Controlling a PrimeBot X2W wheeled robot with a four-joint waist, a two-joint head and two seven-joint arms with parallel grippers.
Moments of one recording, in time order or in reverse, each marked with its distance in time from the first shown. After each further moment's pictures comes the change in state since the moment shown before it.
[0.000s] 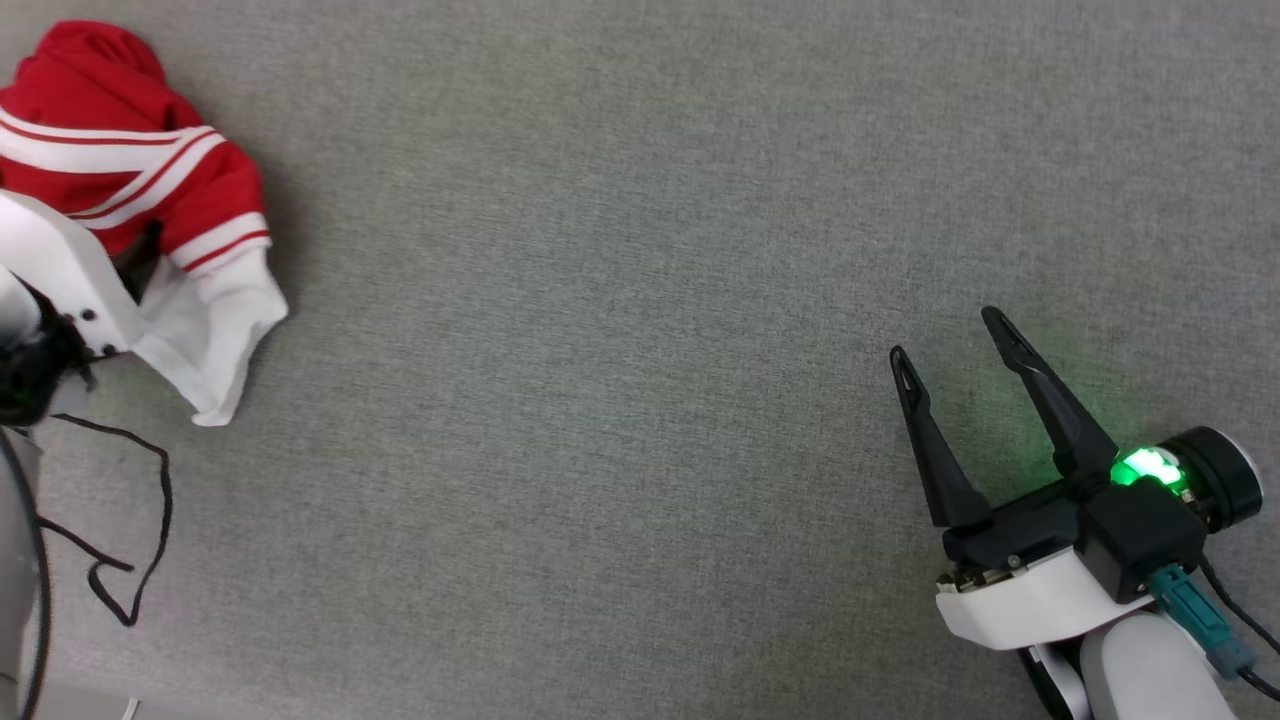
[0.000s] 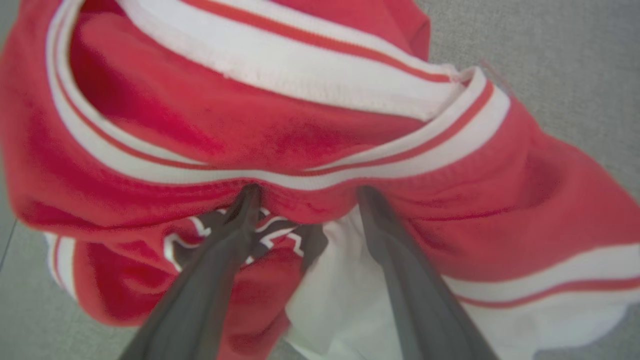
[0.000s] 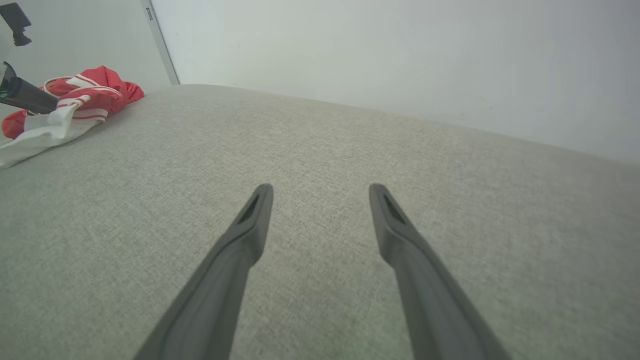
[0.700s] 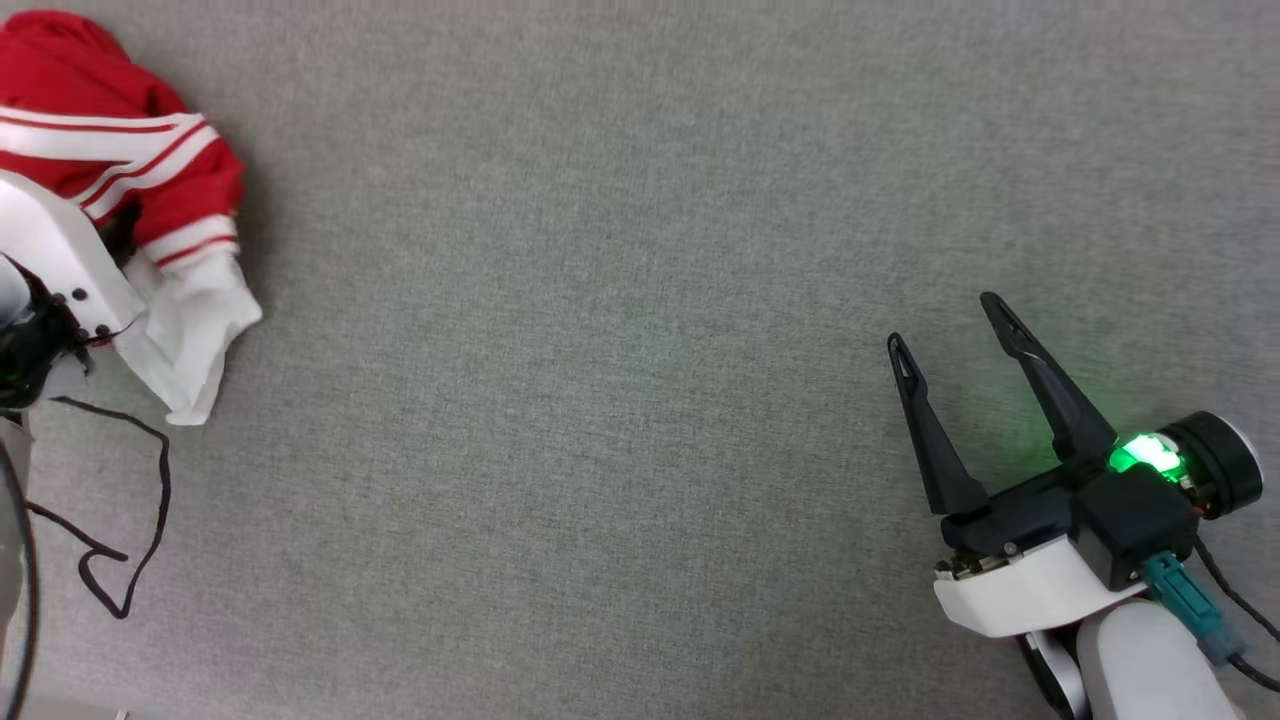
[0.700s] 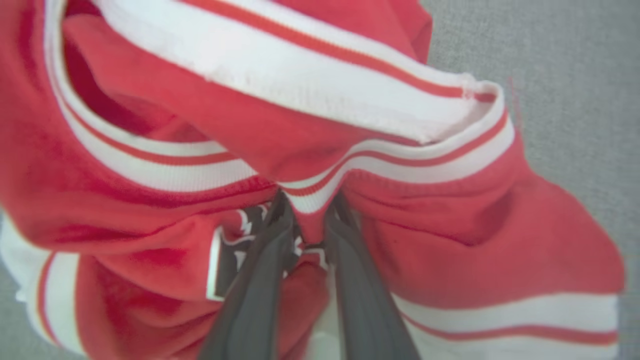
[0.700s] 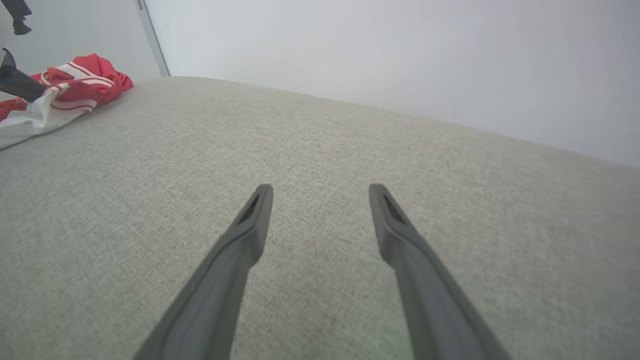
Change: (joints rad) left arm -0.042 0.053 -0.114 0.006 -0.143 0.003 0.016; right arm -0.028 0.003 0.000 0.007 -0.025 0.000 0.000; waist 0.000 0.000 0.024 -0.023
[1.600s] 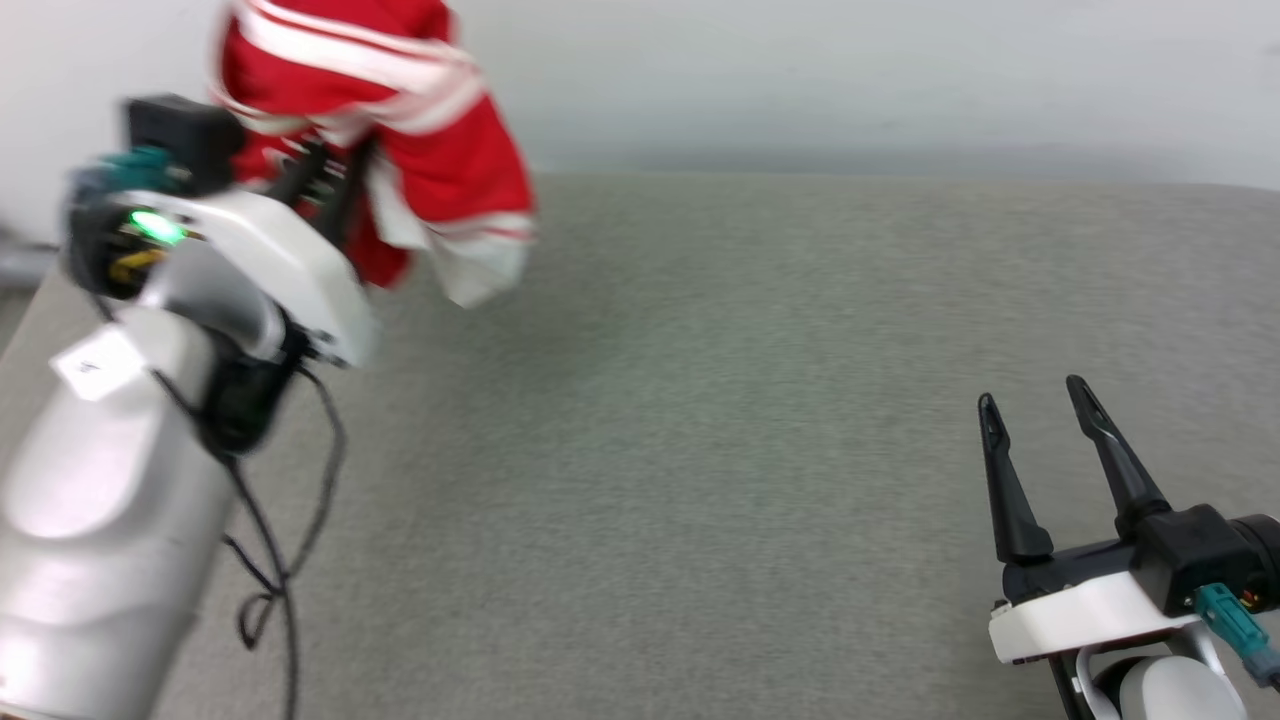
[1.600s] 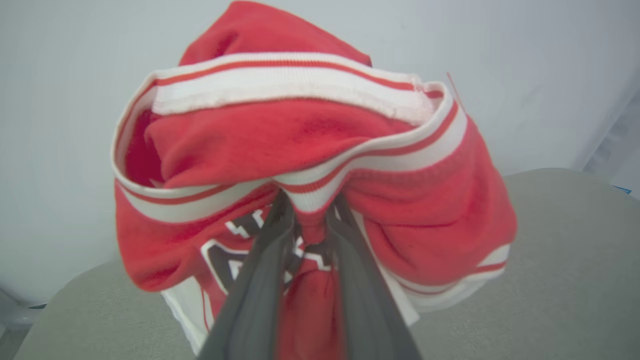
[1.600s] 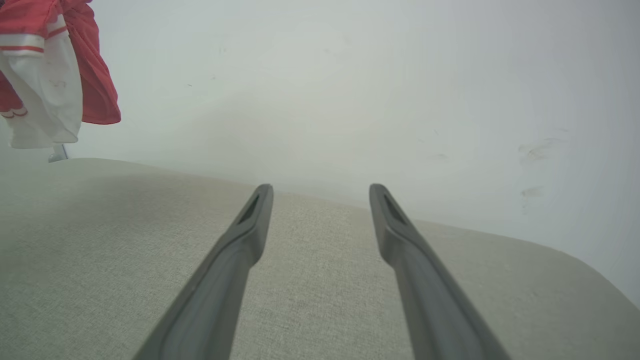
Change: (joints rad) left arm 0.097 -0.090 -0.215 -0.373 0.112 0.027 -0.361; right arm 0.100 0.068 -0.188 0.104 0.015 0.000 0.000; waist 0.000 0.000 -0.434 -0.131
